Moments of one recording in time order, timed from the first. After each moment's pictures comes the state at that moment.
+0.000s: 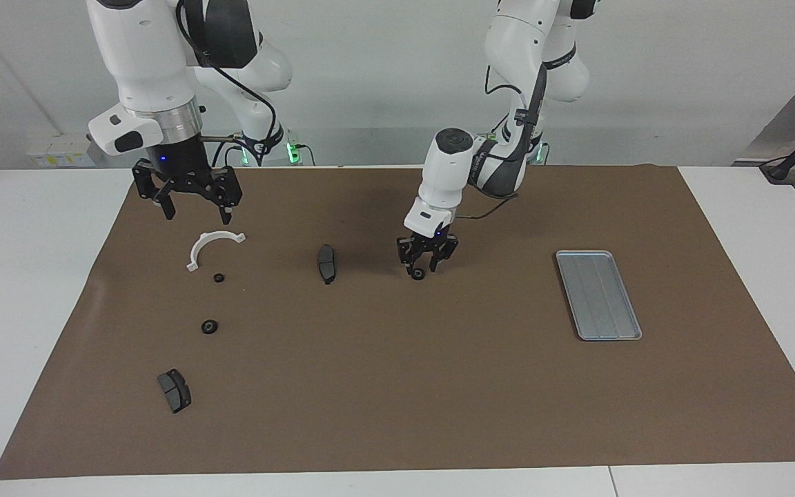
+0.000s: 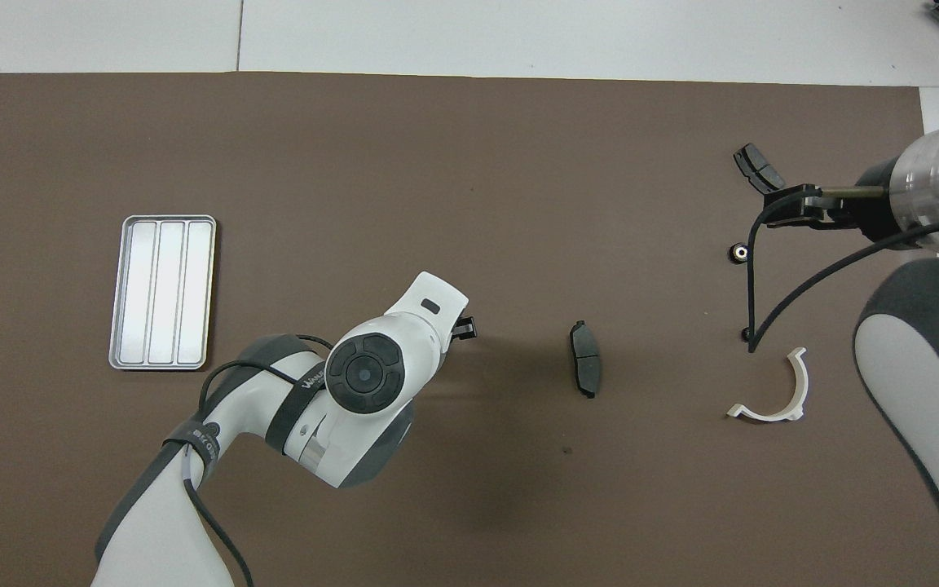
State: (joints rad) left arm -0.72 0.24 0.05 -2.12 -0.02 2.63 -0.81; right arm -0.05 0.01 0.17 -1.64 -0.10 1.80 0.24
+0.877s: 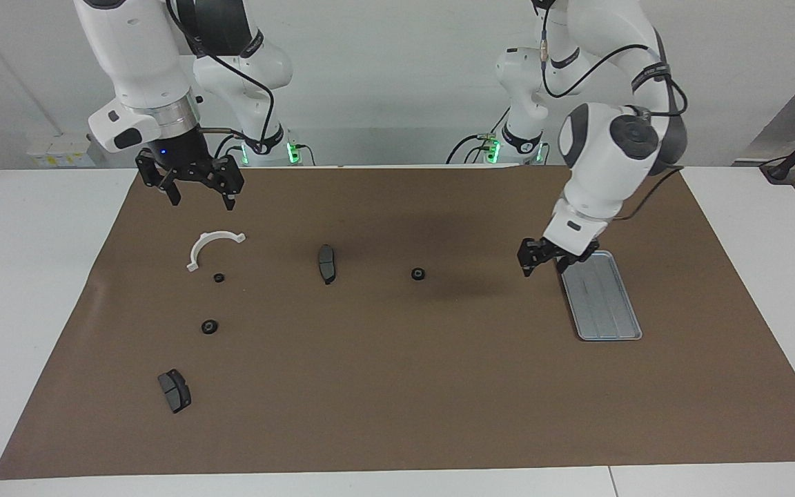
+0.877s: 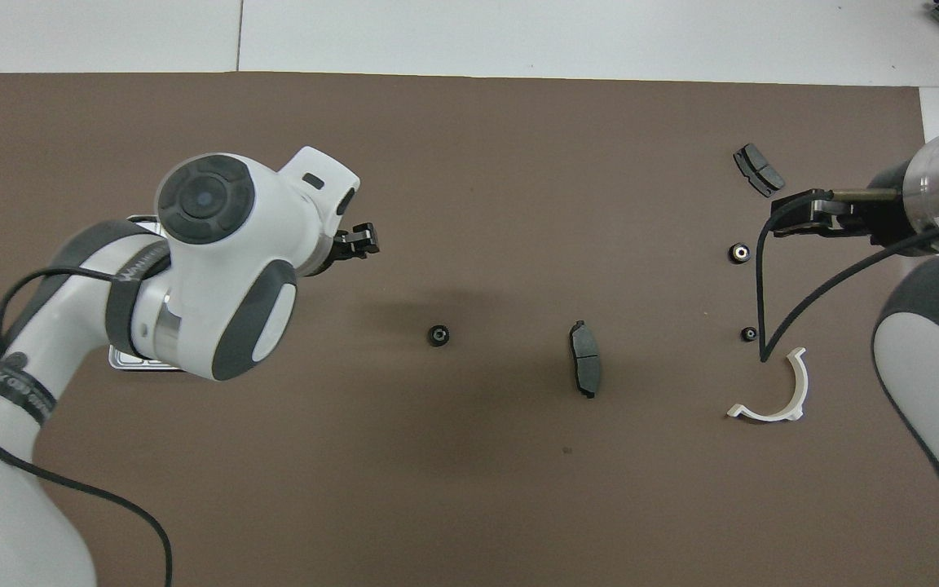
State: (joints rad) left arm -0.24 0.20 0.07 -1.69 -0.09 1.88 -0.13; right arm 0.13 0.01 -0.02 -1.60 -0.03 1.63 0.24
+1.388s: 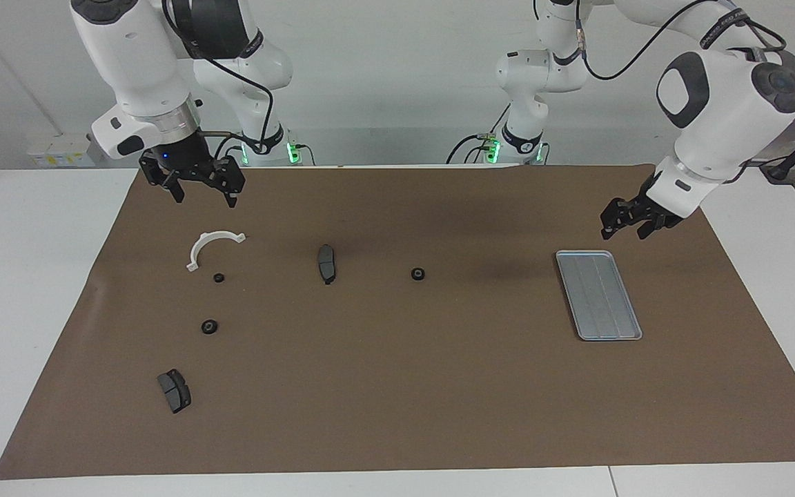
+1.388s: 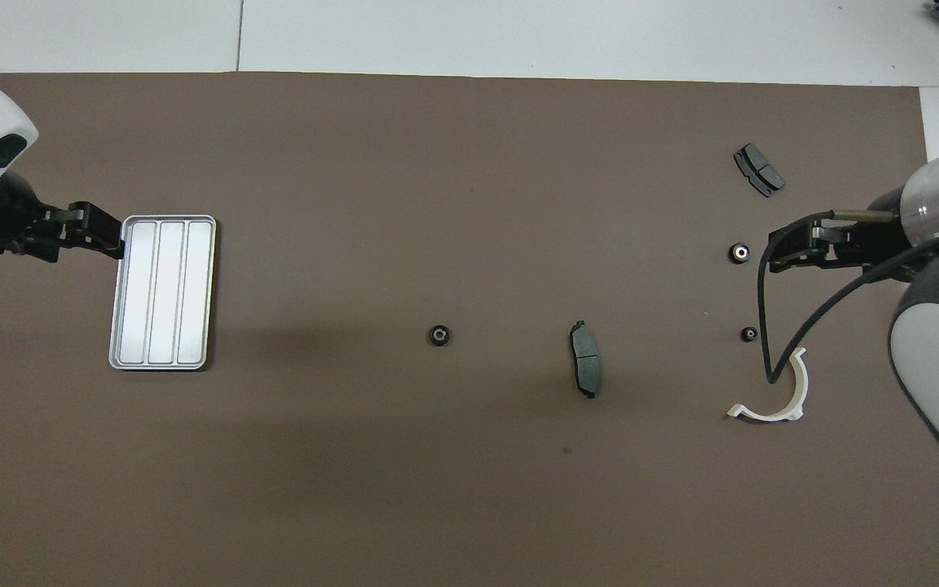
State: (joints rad) left arm -0.10 0.11 0.07 -1.59 -0.04 1.63 0.01; right arm 0.05 0.01 0.04 -1.62 -0.03 1.61 0.24
